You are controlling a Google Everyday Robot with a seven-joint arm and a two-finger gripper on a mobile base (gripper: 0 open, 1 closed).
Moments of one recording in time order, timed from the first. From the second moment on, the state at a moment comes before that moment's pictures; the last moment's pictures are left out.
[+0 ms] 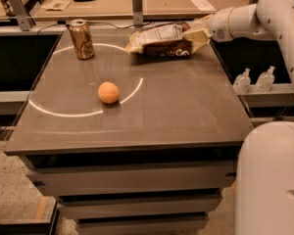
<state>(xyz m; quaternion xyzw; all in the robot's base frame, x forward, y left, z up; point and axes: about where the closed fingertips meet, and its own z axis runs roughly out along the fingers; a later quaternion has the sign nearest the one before) 0.827 -0.168 0.905 -0.46 0.70 0.13 0.53</state>
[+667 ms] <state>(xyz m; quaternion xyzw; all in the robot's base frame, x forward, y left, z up) 0.811 -0.157 0.909 -0.49 0.69 0.15 0.52</state>
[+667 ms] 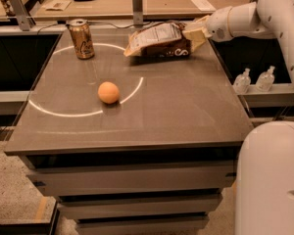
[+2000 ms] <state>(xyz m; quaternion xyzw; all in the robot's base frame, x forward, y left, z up) 0.724 -0.051 0.921 -0.47 0.68 0.27 0.49</state>
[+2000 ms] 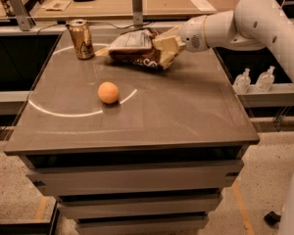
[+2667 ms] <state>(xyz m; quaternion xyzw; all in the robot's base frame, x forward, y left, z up) 0.718 0.011 0.923 -0.49 0.66 0.29 0.49</state>
